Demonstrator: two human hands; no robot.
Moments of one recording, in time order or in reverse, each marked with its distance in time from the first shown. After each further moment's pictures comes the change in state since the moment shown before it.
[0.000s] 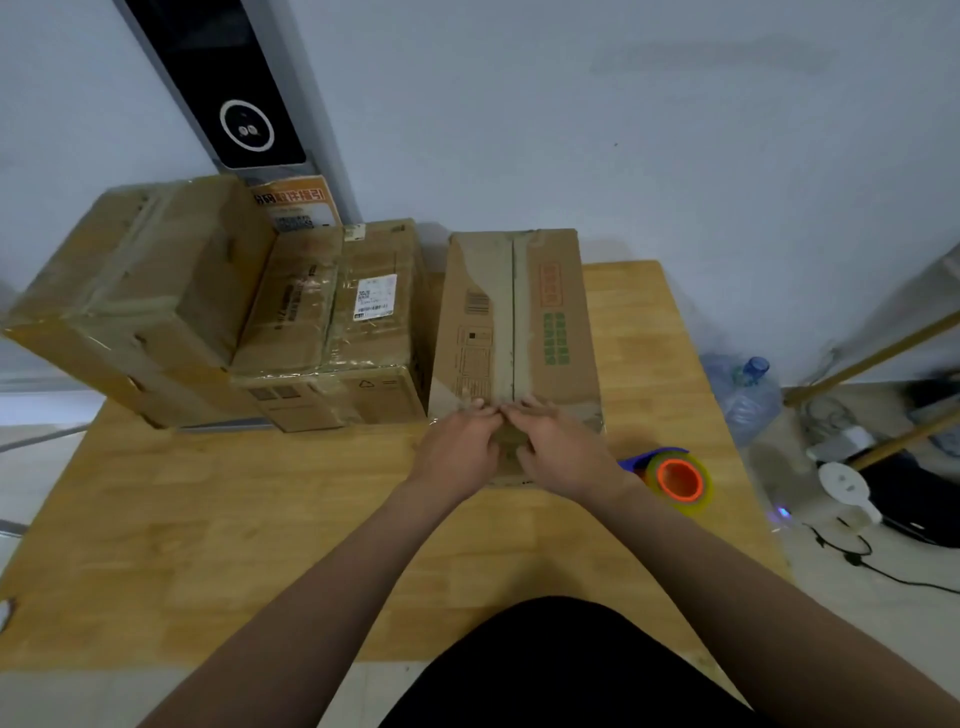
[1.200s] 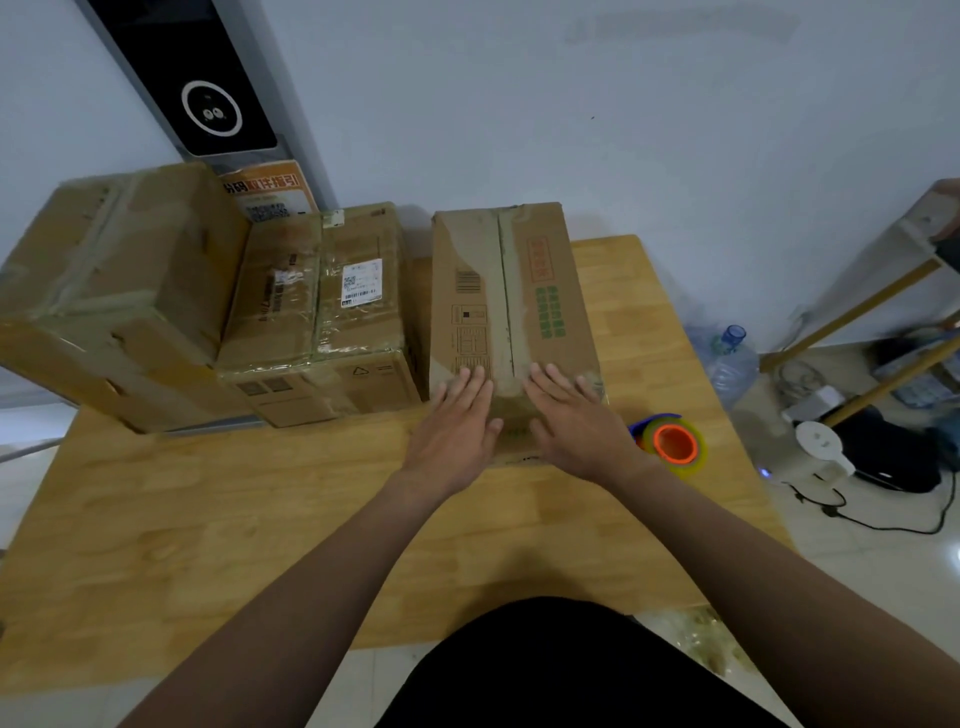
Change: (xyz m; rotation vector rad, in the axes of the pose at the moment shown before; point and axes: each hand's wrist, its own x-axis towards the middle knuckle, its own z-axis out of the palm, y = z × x) left_hand -0.012 -0.029 0.014 0.144 -0.073 0.079; right_hand -0.017 0.009 0.021 -0.240 0.038 0.108
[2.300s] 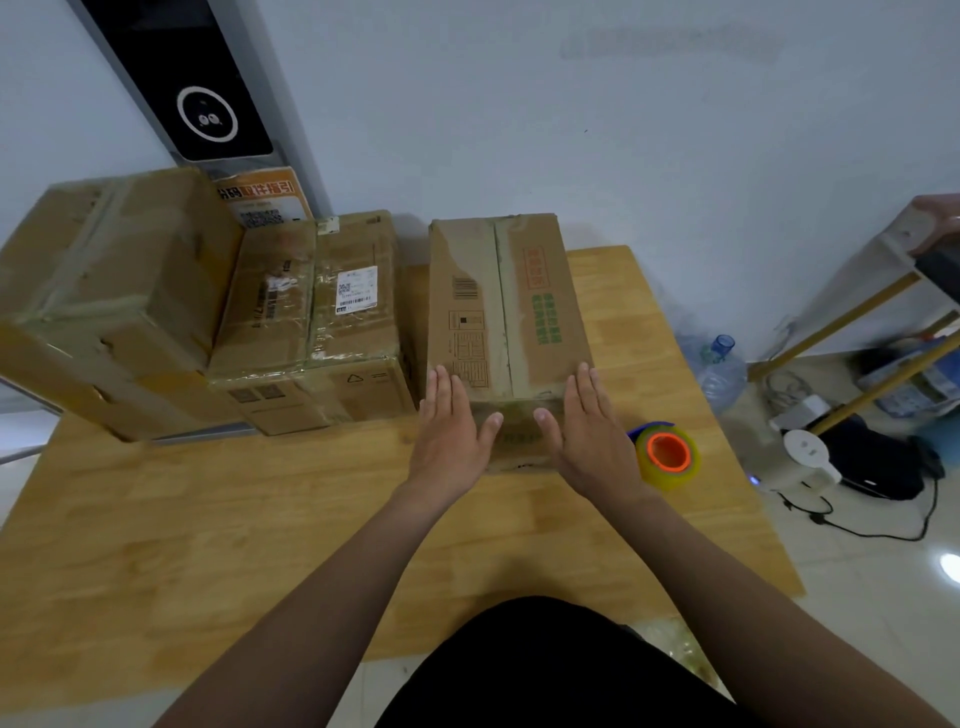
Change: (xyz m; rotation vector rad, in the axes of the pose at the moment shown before) left_hand 0.005 0.007 0.006 -0.313 0.033 -0.249; right_hand -0.013 -0.006 0.011 0.058 0.207 0.296
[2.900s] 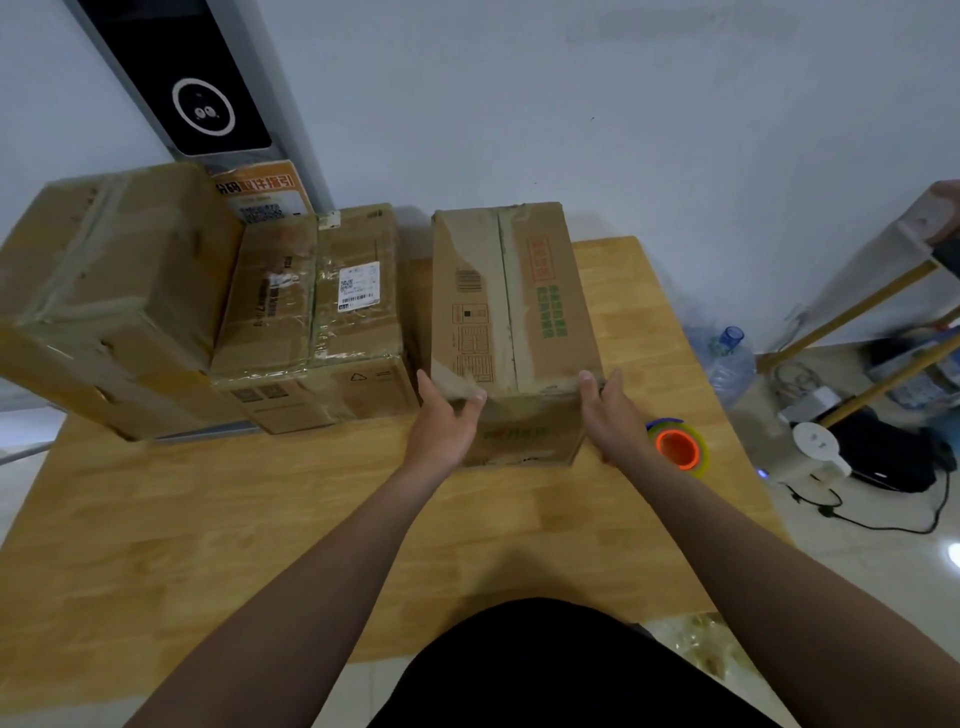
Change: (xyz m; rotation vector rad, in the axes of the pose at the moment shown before) left_hand 0.021 -0.009 -0.008 -0.509 0.012 -0.309; right_hand 0.042 0.016 -0.011 0.671 -0.182 0.498
